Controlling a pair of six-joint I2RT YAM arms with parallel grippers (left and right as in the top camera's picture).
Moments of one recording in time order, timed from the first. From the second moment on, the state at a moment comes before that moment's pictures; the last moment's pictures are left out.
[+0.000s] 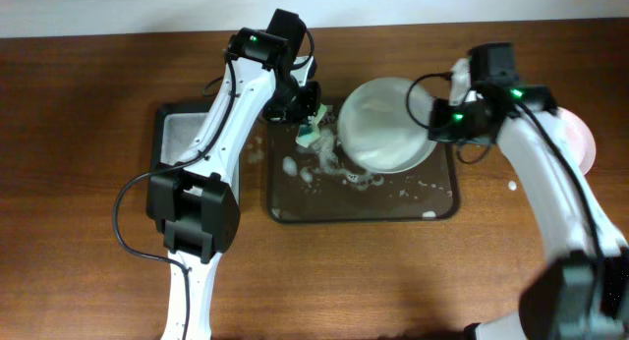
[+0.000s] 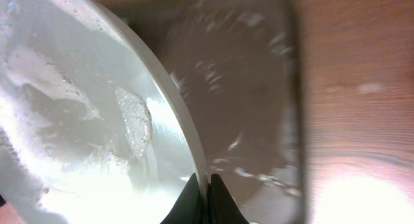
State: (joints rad) left arm -0.37 2.32 2.28 -1.35 0.29 -0.25; right arm 0.02 1.63 1.45 -0.94 -0.13 0.20
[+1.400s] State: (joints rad) left arm -0.37 2.32 2.28 -1.32 0.25 -0.25; right arm 0.50 1.62 1.45 -1.09 1.19 0.53
